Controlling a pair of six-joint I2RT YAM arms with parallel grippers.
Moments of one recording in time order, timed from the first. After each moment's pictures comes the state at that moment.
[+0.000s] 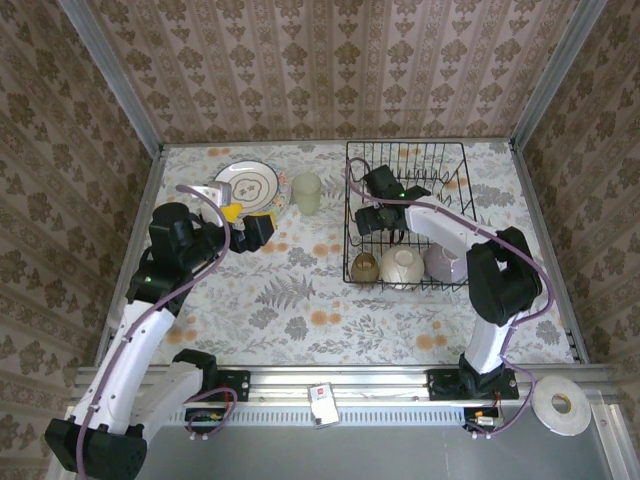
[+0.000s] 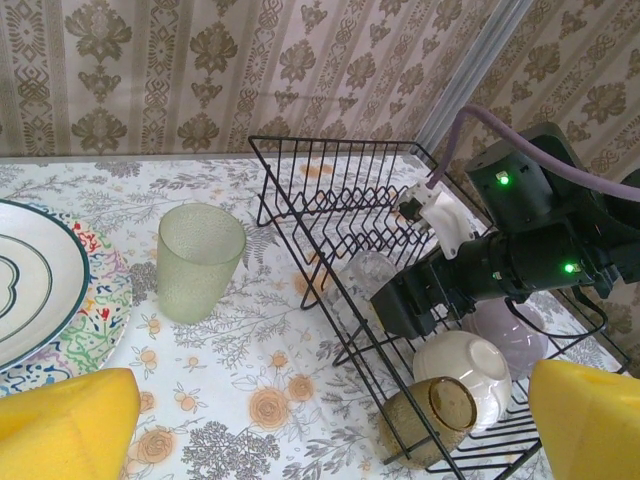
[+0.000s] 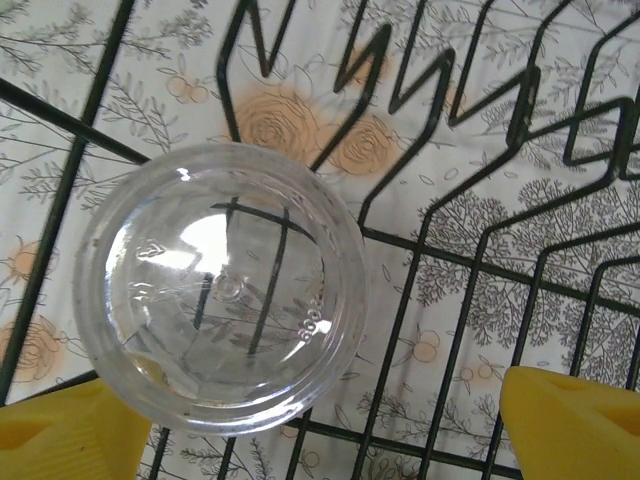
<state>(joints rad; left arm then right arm) -0.31 0.82 0.85 -0.30 0.46 -0.28 0.45 1.80 1.33 -0.62 0.23 0.21</state>
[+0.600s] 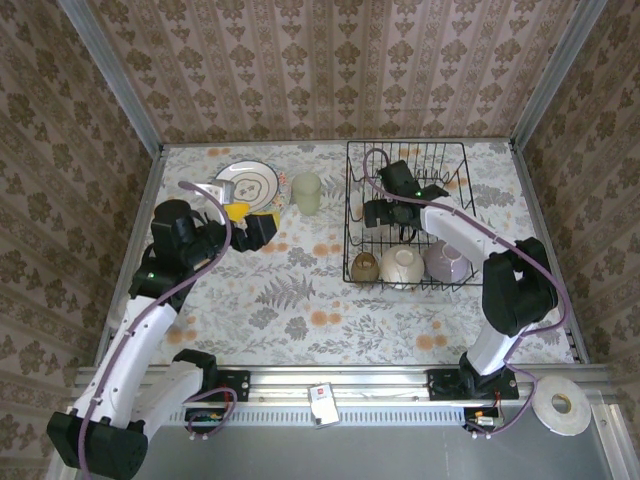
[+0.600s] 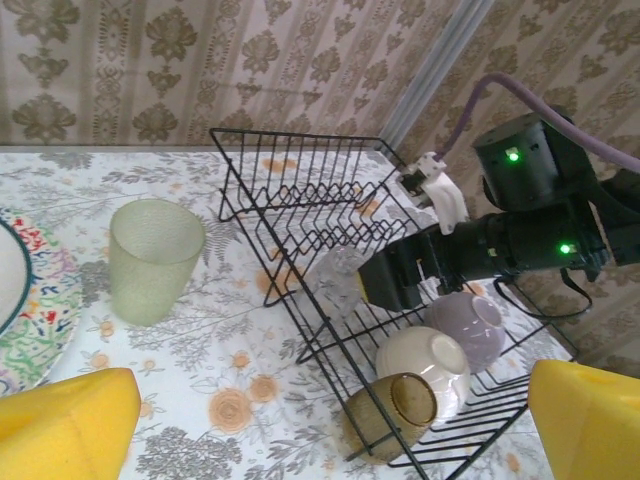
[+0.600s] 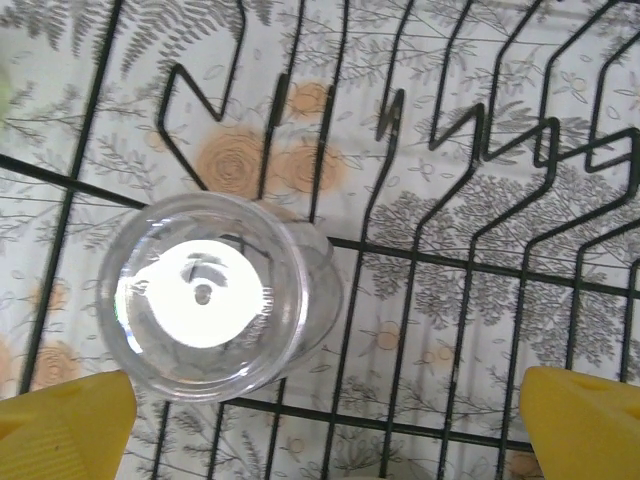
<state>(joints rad) -0.30 0.85 0.85 -0.25 0.56 -0.33 0.40 1.70 1.31 -0.61 0.19 0.29</state>
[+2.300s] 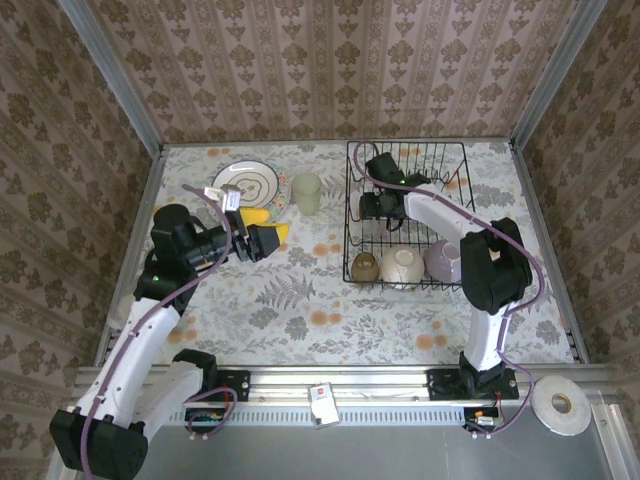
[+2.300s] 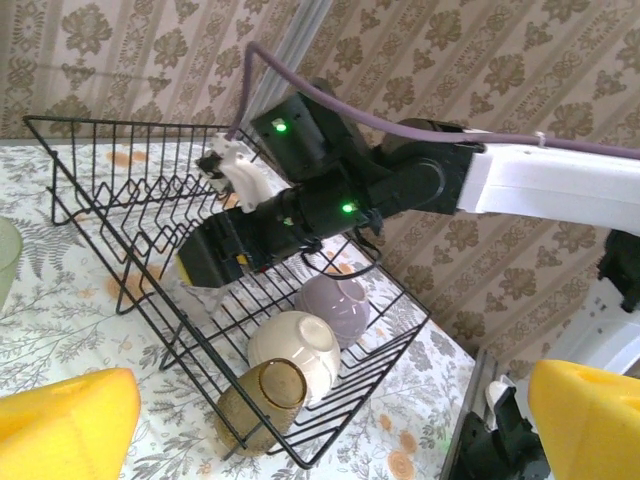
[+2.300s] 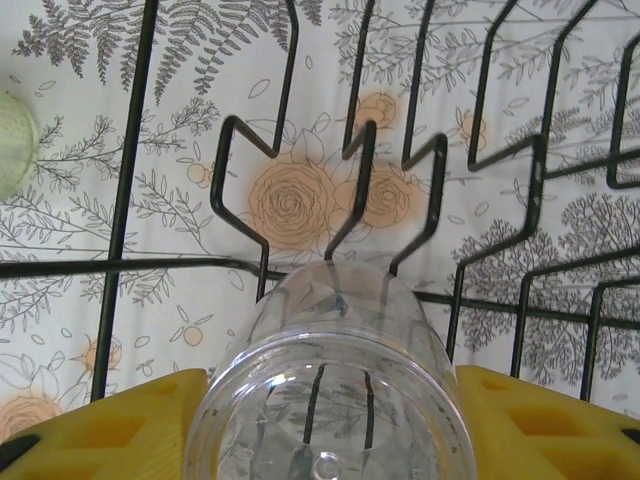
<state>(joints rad) -0.30 0.84 0.78 -0.08 0.84 -0.45 0.41 1.88 1.46 -0.64 0.13 0.38</state>
